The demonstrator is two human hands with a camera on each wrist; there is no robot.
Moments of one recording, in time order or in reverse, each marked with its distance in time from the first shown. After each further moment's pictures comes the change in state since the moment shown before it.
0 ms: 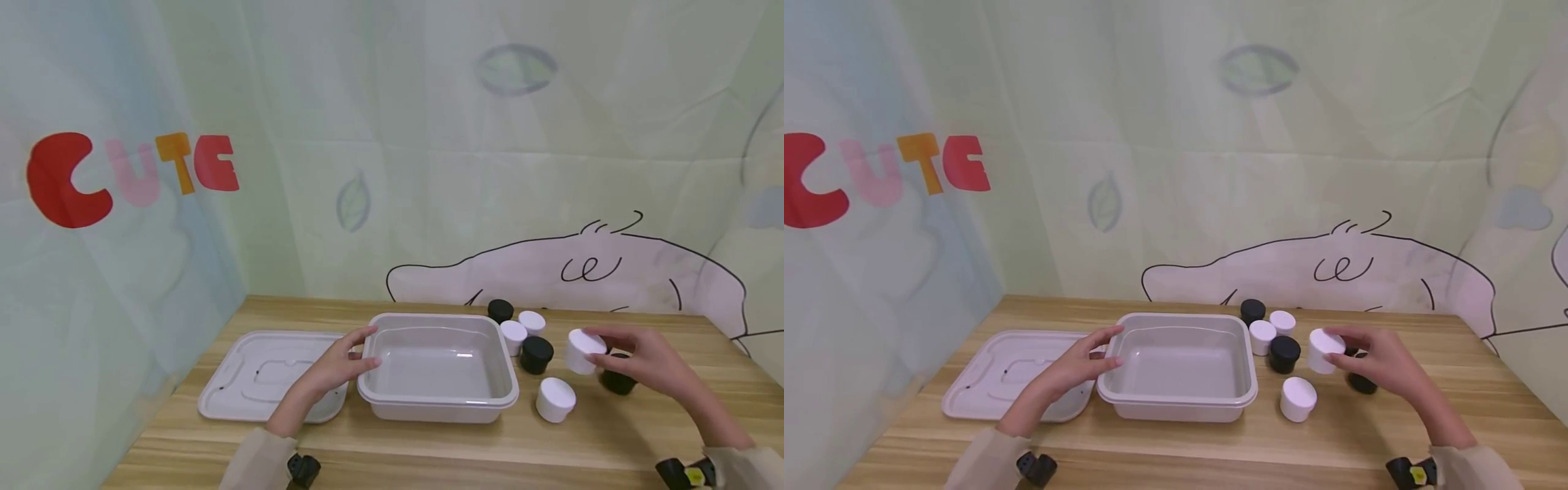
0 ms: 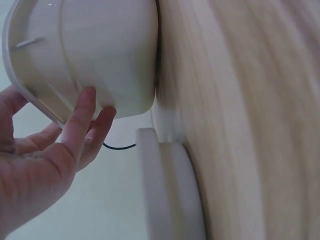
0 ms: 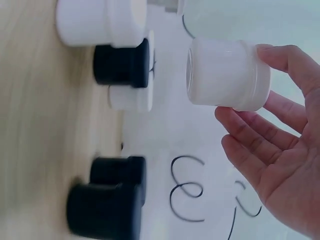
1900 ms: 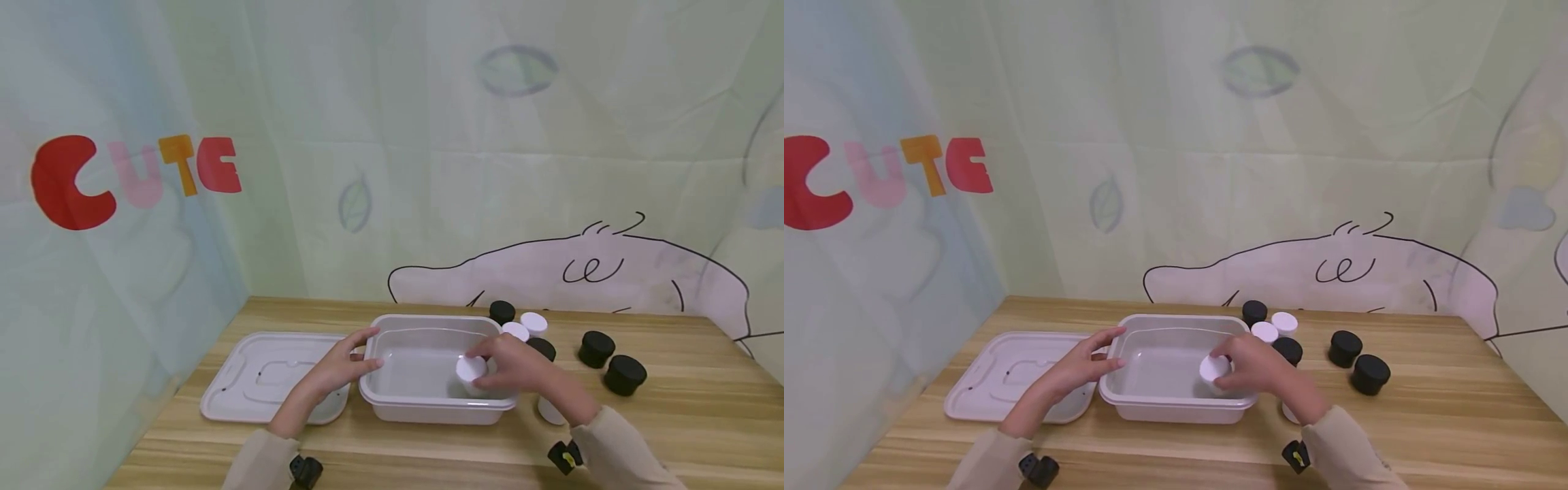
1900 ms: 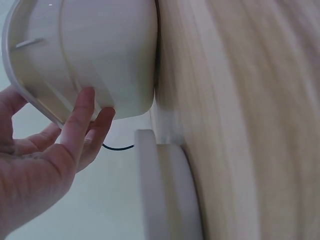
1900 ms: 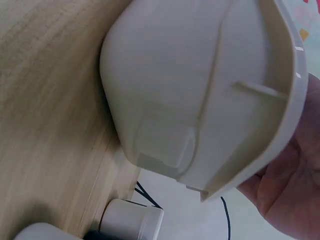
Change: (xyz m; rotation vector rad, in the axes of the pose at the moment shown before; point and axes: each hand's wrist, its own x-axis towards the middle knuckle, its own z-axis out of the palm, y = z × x) left_hand -0.001 0.001 0.000 -0.022 -0.001 0.004; right_hand 0.066 -0.085 0.107 -0.111 -0.355 -0.314
